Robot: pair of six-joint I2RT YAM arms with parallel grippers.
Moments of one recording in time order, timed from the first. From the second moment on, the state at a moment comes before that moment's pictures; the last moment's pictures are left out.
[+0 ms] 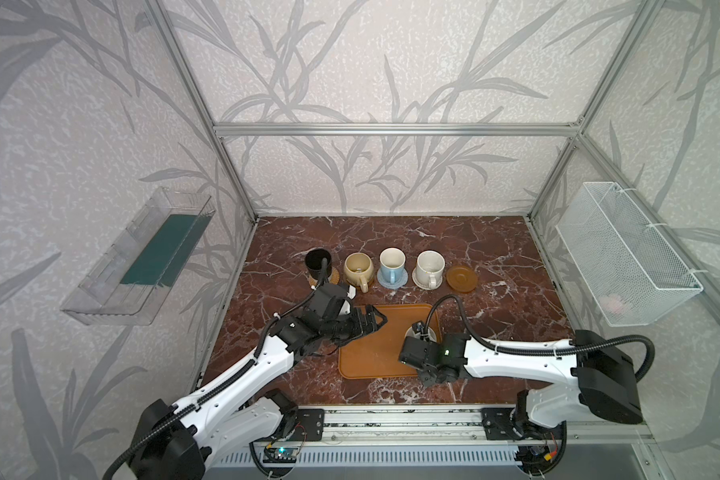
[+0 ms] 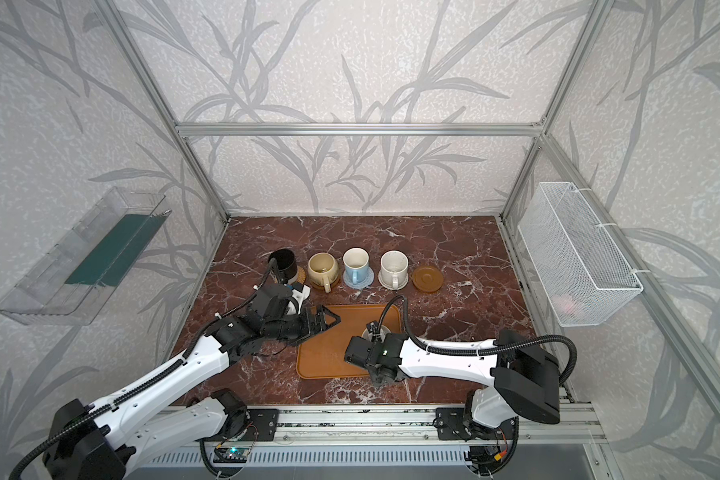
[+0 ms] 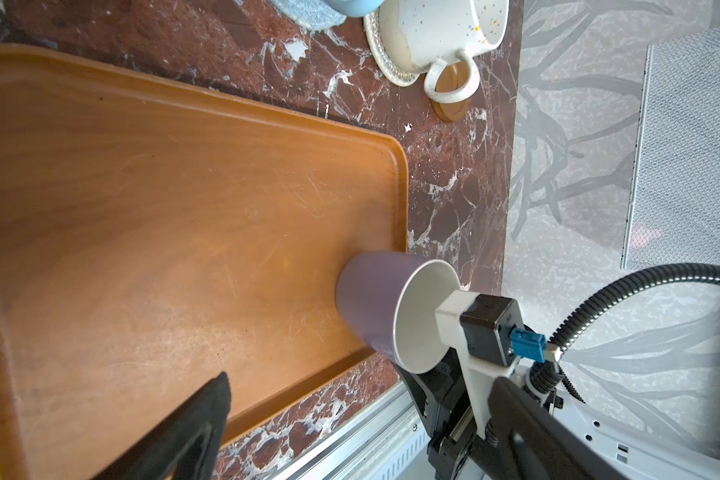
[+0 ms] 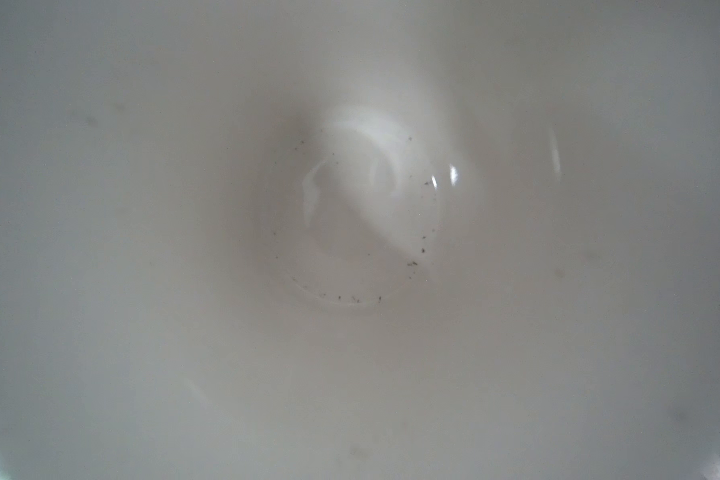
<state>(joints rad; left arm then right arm) -0.62 1.02 0.69 -0.44 0.36 -0.93 1.21 1.47 0.87 -0.83 0.26 0.83</state>
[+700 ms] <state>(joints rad) -0.62 1.07 0.74 -0.43 0.38 -0.92 1.21 1.34 0.87 -0.85 0.32 0.79</state>
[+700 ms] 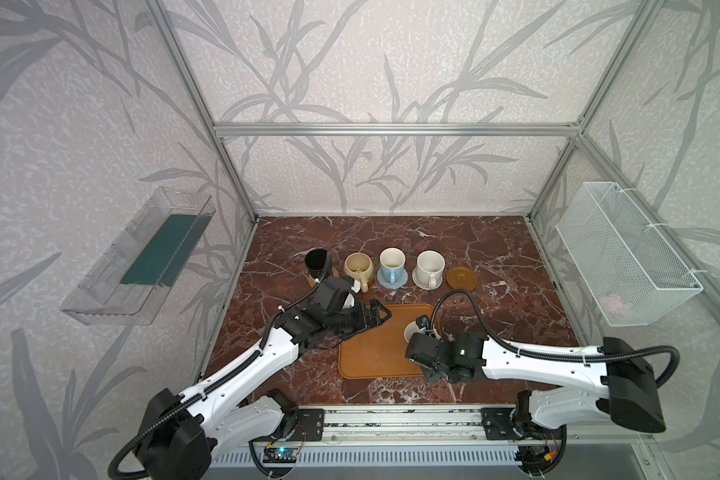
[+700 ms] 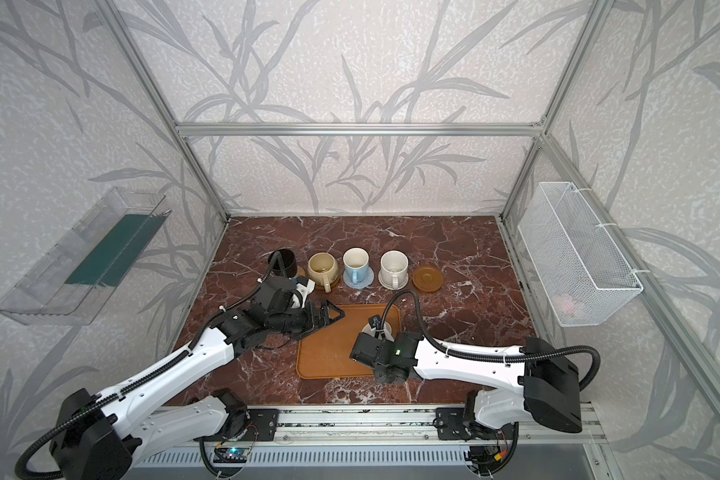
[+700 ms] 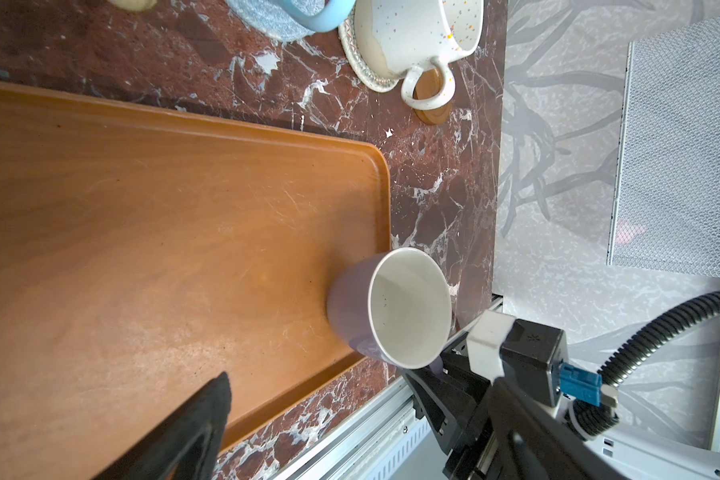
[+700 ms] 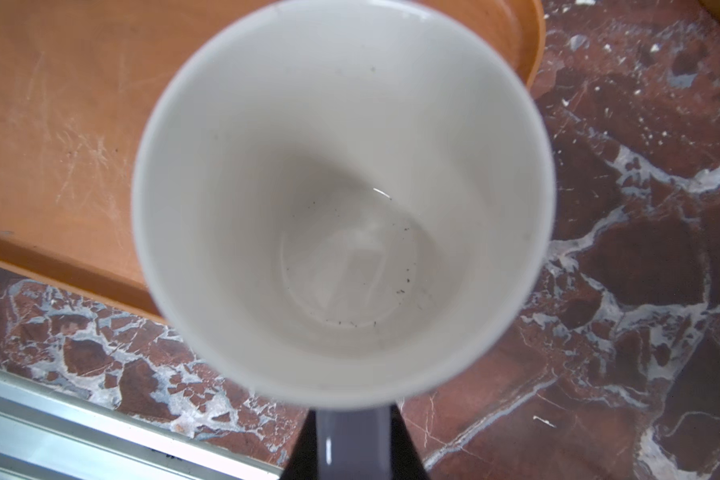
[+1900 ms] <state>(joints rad) -0.61 1.16 0.95 -0.39 0.38 -0.94 0.99 1.07 0.87 -0.86 0.40 0.55</state>
